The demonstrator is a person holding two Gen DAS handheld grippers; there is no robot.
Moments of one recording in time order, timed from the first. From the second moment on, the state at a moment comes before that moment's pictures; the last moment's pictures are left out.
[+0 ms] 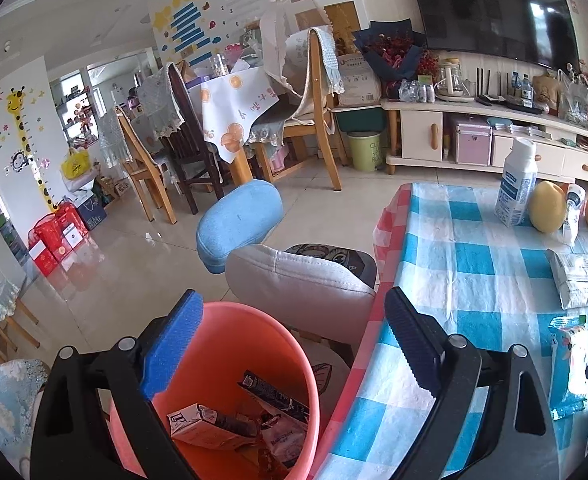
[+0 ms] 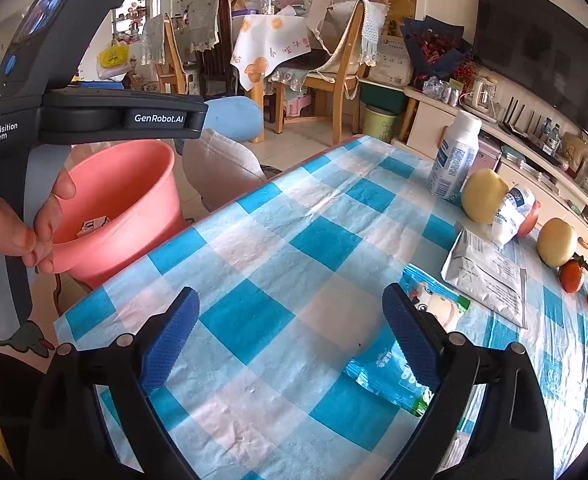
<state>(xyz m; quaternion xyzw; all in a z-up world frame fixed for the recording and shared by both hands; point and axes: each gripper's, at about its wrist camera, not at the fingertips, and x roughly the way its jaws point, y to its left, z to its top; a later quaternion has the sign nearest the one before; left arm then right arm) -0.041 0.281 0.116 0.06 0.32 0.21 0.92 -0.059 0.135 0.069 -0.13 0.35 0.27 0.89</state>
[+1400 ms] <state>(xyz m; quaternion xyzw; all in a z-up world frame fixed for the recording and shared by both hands) -0.022 0.093 0.063 0.06 0.39 -0.09 0.91 -0.082 -0.074 0.077 -0.05 0.34 0.22 0.91</state>
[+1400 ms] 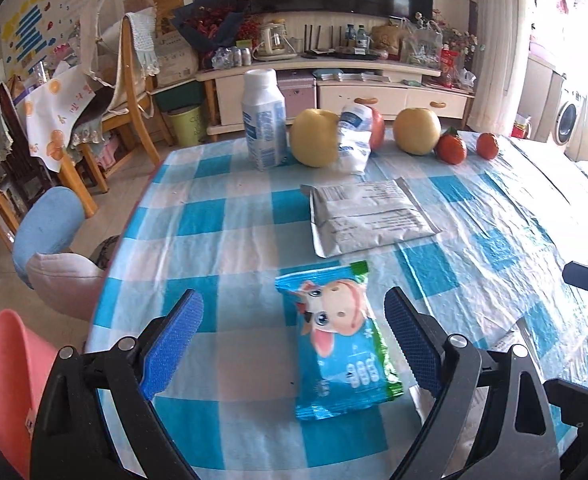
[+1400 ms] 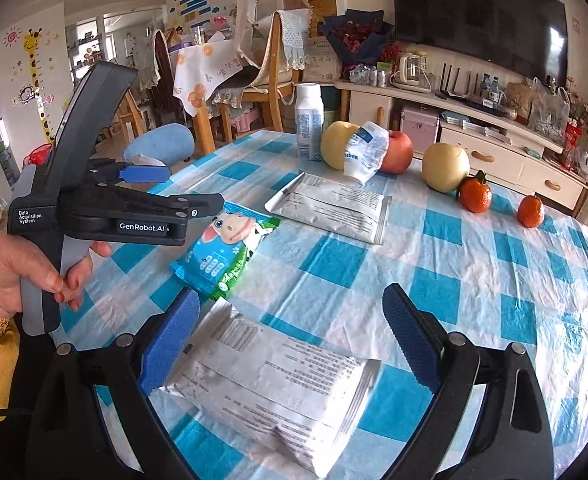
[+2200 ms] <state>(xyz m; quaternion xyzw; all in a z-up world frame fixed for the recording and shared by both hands) 0.002 0.046 0.011 0.09 0.46 -0.07 0.88 -0.086 -0.147 0.061 -0.02 0.41 0.24 0.88</state>
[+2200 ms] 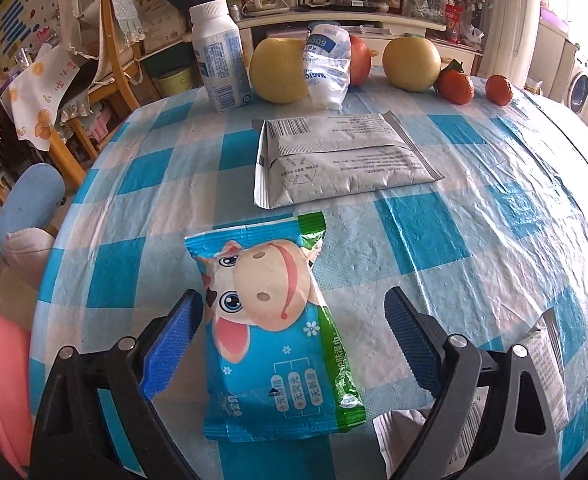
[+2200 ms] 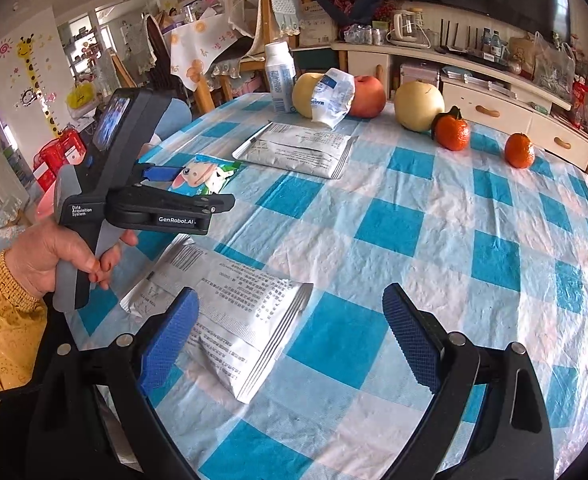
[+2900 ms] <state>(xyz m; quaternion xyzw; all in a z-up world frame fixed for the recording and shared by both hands) 0.006 0.069 0.009 0.02 0.46 -0.07 0.88 -0.081 -0.146 0.058 -0.02 0.42 0.25 0.87</state>
